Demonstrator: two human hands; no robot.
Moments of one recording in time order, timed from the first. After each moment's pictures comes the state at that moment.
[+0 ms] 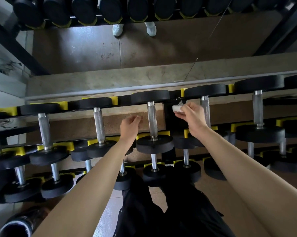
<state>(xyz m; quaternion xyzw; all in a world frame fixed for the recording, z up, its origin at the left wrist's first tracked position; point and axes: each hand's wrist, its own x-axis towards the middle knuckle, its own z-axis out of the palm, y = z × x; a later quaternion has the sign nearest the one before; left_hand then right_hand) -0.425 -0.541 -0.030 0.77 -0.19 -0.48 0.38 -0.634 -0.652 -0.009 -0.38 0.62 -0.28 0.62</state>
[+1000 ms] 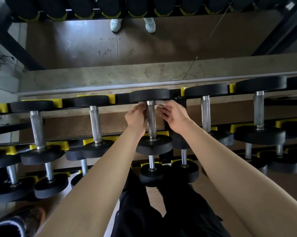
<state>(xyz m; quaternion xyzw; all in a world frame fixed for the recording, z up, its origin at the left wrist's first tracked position) -0.451 -0.596 -0.022 0.66 0.10 -0.51 0.54 -0.577 -0.656 -0.024 -0.19 0.57 -0.26 0.75</state>
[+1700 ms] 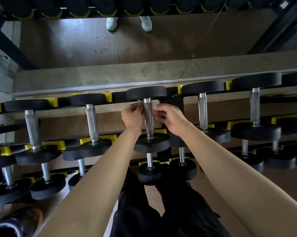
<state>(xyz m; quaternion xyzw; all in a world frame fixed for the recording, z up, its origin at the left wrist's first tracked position) -0.453 -0.587 -0.034 0.77 -0.06 -0.42 0.48 -0.583 -0.642 -0.024 -0.29 0.56 -0.19 0.75</state>
